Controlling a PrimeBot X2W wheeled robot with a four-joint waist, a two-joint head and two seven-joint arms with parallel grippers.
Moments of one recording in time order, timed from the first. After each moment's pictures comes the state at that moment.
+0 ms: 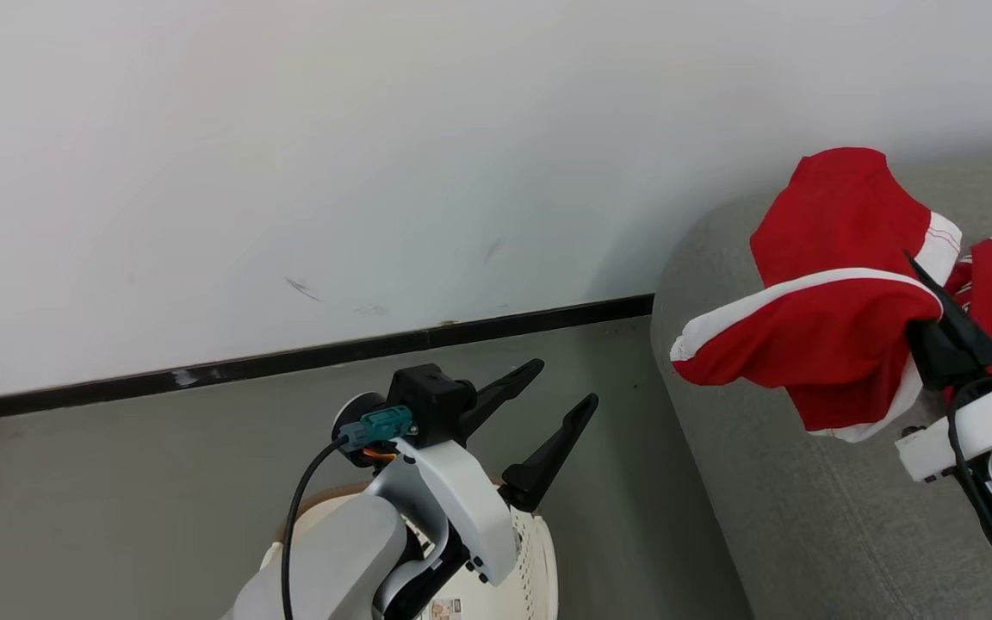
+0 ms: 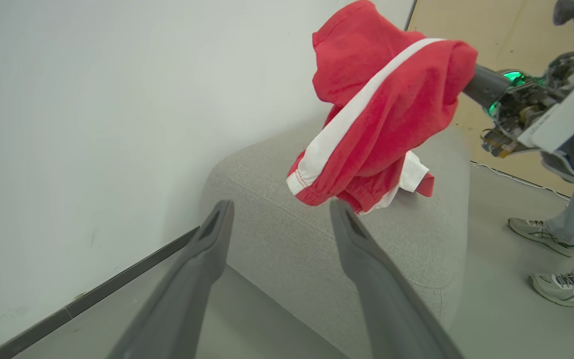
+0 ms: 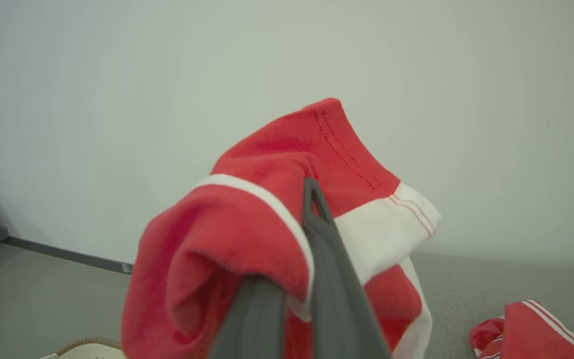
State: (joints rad) left arm -0.54 0.08 -0.82 0.29 -0.73 -0.10 -0.07; right arm -0.29 -0.41 0.19 0.12 0.36 0.12 -0.26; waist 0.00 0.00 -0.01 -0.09
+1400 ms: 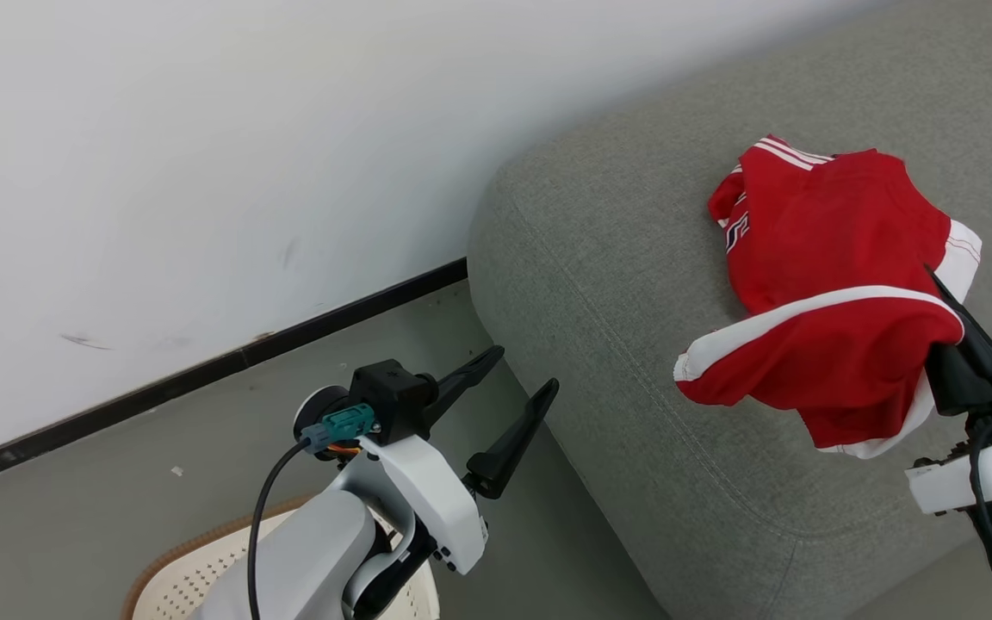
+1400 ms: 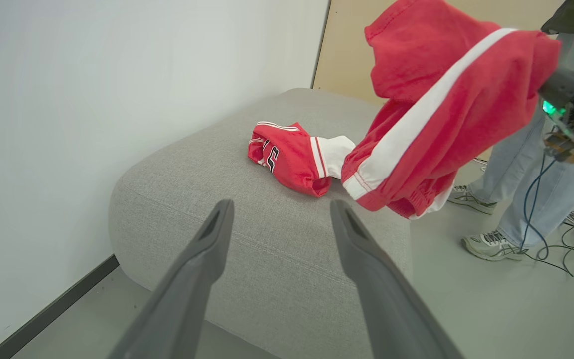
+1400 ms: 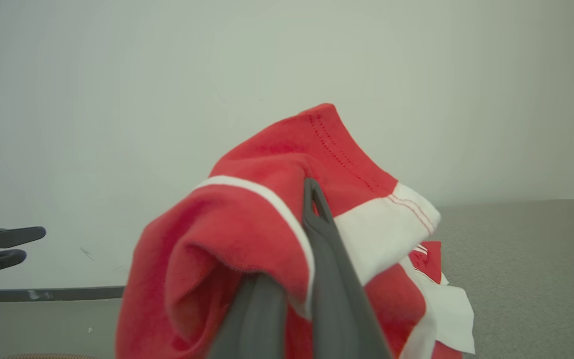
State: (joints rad) left arm -0.54 0.13 -0.80 0.29 -0.71 -0.09 -0.12; right arm -0.15 -0.36 0.07 -0.06 0.31 0.12 -0.26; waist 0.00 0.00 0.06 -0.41
